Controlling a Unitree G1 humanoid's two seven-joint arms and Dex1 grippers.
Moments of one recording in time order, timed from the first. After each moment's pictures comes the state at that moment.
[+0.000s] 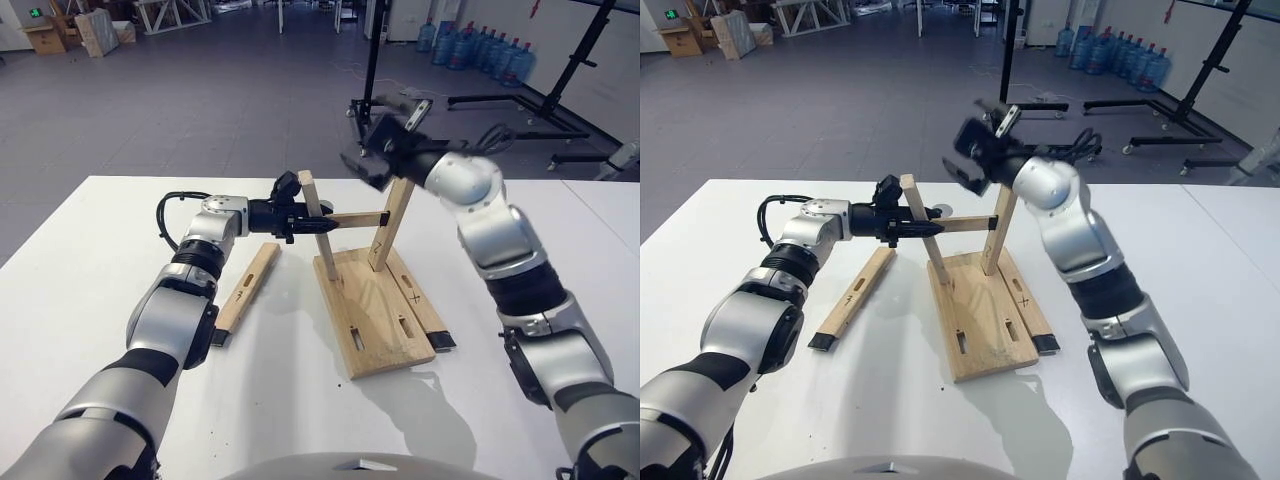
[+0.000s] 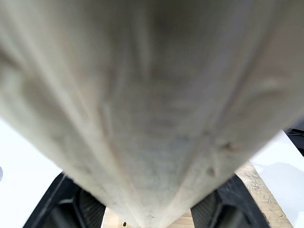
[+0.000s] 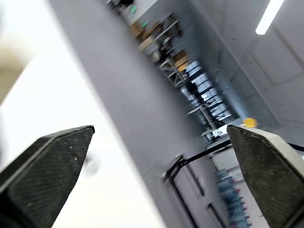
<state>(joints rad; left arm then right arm) -1.02 0.25 -0.14 1.06 -0.23 0.12 -1.30 -0.71 -0.53 0.38 0.00 -0.23 0.31 0.49</state>
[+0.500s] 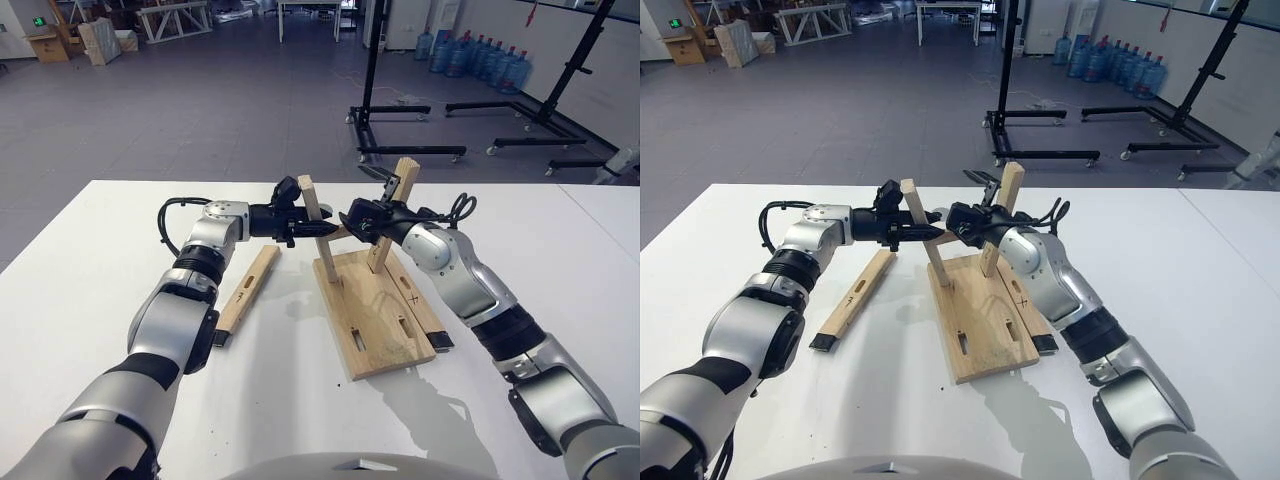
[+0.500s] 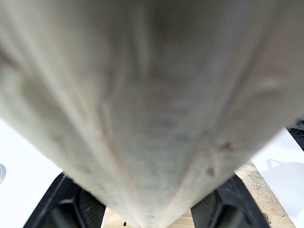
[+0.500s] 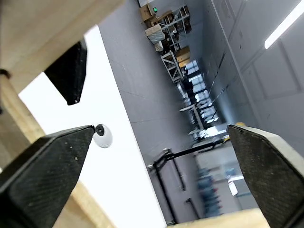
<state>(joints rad) -0.98 0.24 -0.14 1.03 -0.23 0.11 -1.28 -0.53 -0.49 0.40 0.03 -0.37 0.15 0.35</state>
